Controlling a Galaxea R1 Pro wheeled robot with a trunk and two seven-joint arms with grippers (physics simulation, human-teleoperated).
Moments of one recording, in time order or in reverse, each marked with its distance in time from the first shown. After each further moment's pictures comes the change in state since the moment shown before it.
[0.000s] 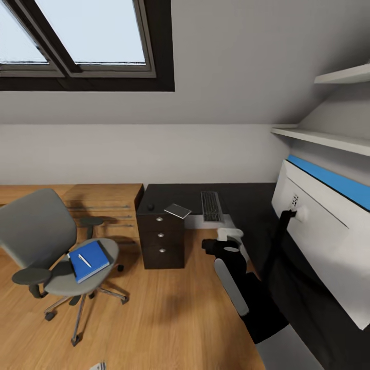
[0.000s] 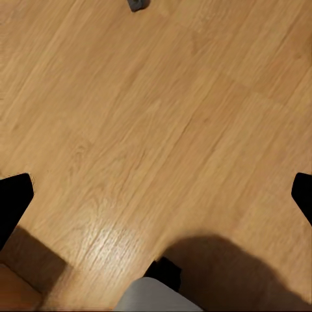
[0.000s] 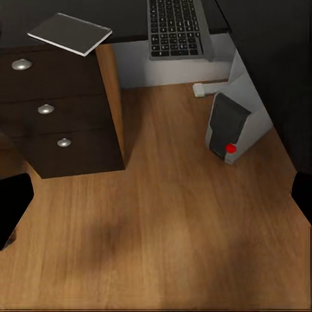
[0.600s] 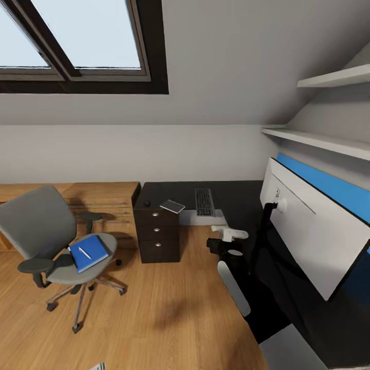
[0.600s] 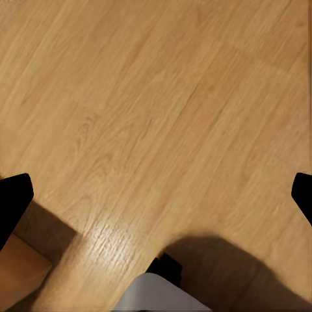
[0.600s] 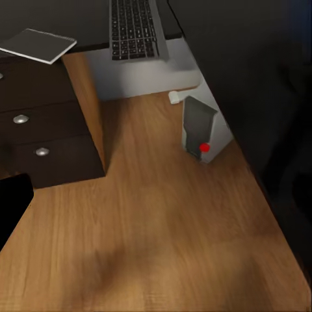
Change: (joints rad) left arm 0.000 0.000 0.000 0.006 0.001 0.002 0.000; right arm 0.000 -0.028 -0.006 0.056 0.005 -0.129 0.003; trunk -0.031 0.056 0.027
